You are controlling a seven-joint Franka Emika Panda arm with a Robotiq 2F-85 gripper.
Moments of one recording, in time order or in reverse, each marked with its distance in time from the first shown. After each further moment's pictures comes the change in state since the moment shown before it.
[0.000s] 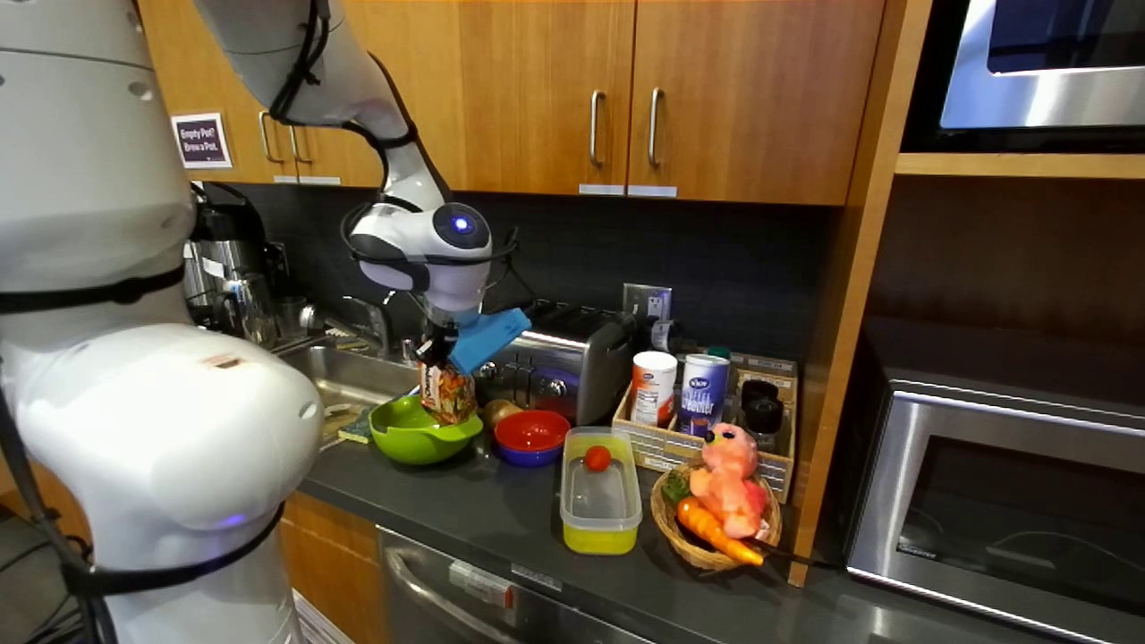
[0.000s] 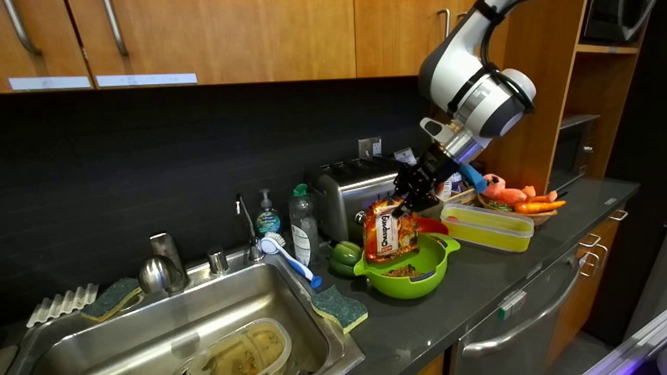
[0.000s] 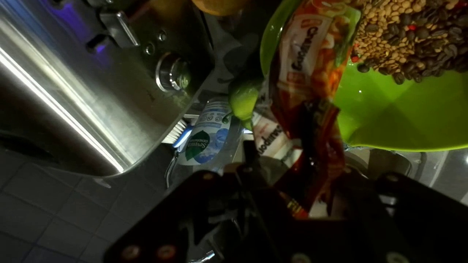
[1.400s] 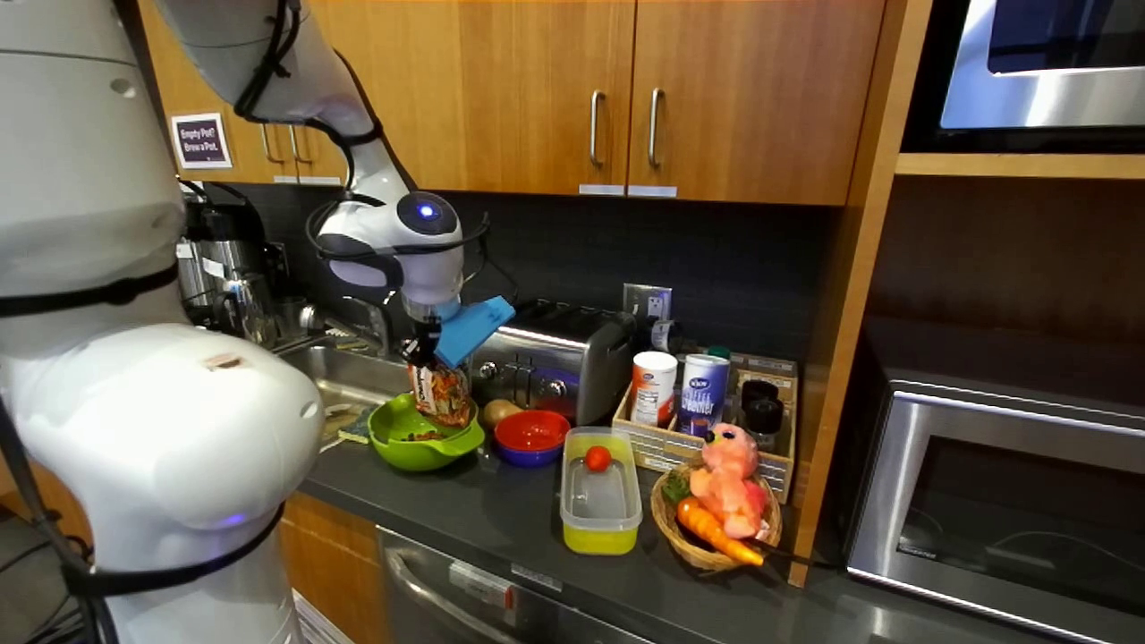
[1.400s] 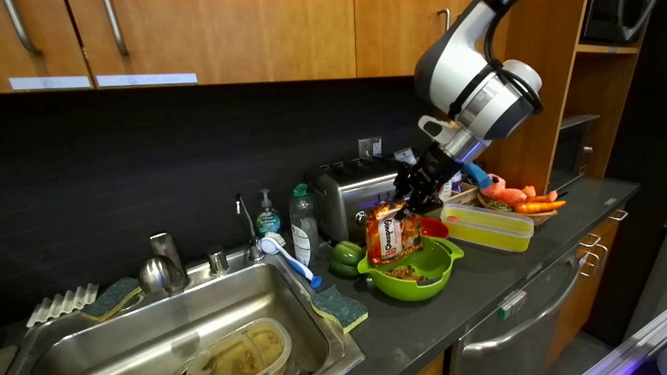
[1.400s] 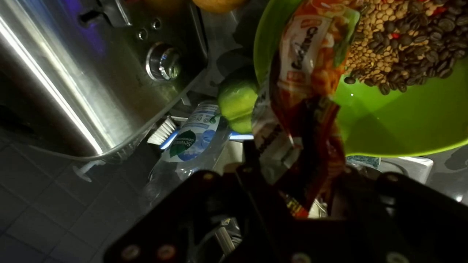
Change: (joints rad) arm 0.009 -0.040 0.093 -0.033 -0.004 0.115 -0.002
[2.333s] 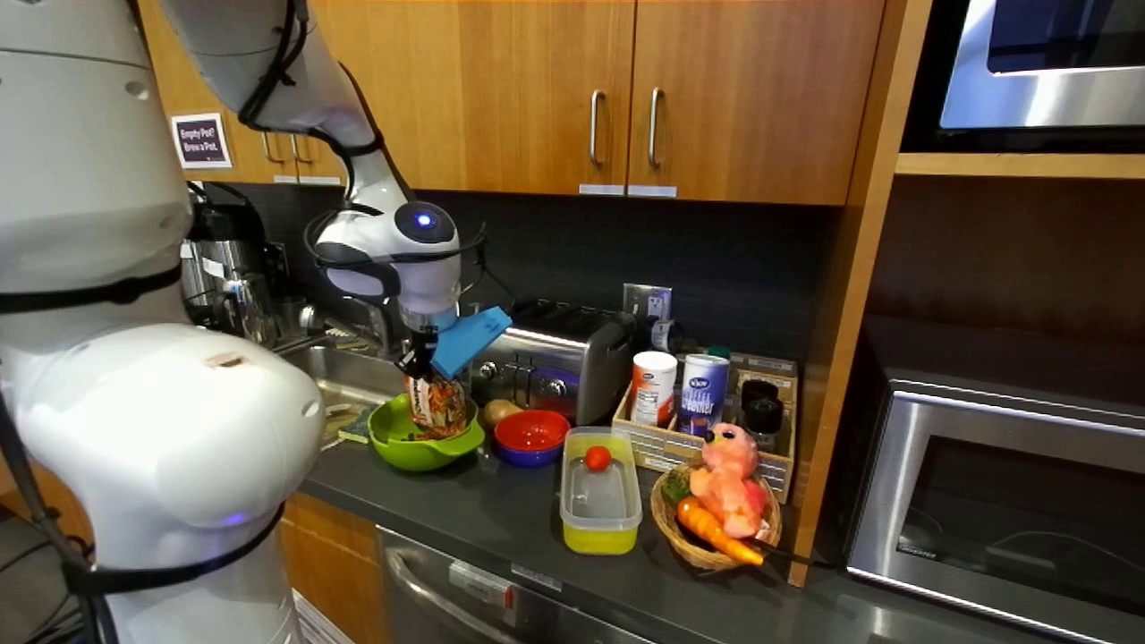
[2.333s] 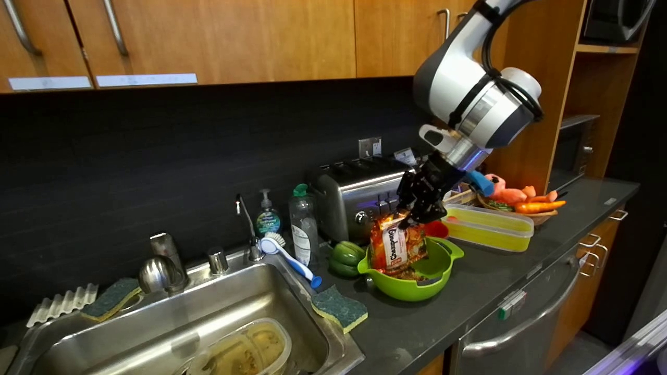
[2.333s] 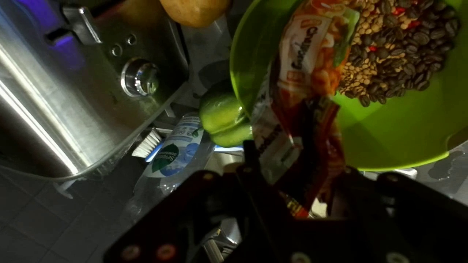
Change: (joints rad) arm 0.011 0.030 0.004 -0.012 0.007 0.020 0.000
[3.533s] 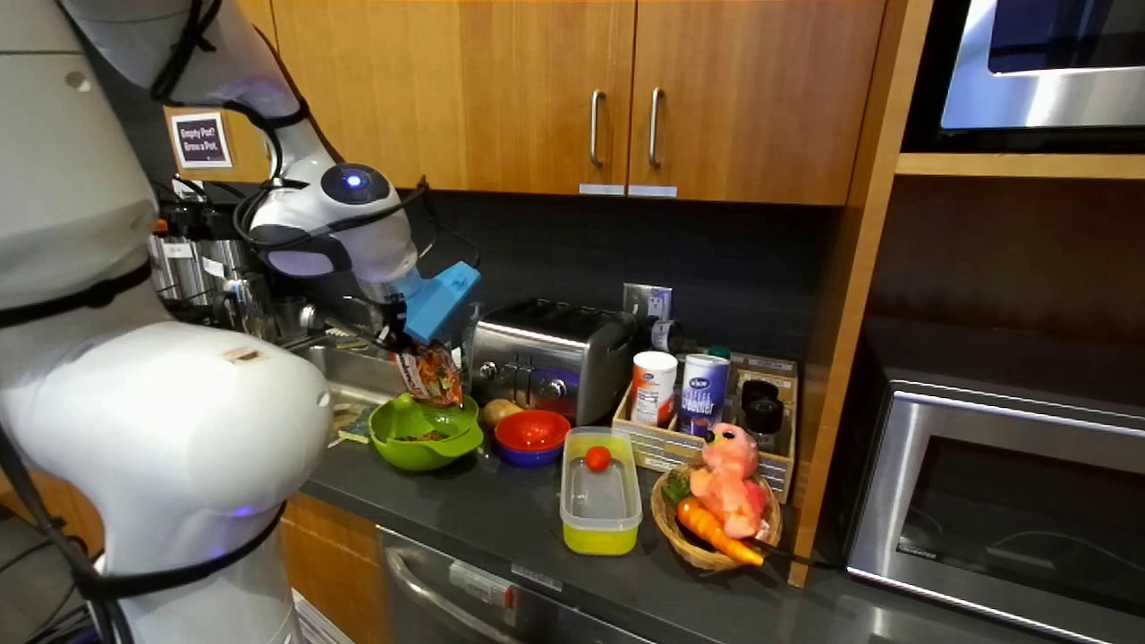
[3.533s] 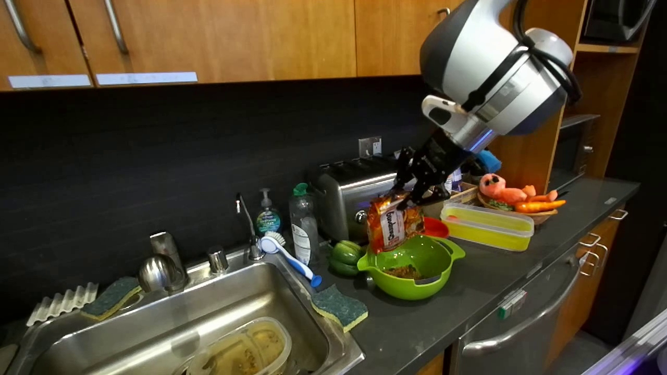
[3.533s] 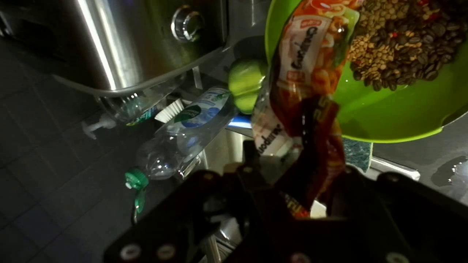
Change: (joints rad) arm 0.100 -0.159 0.075 -0.052 0.005 0.167 -0.001
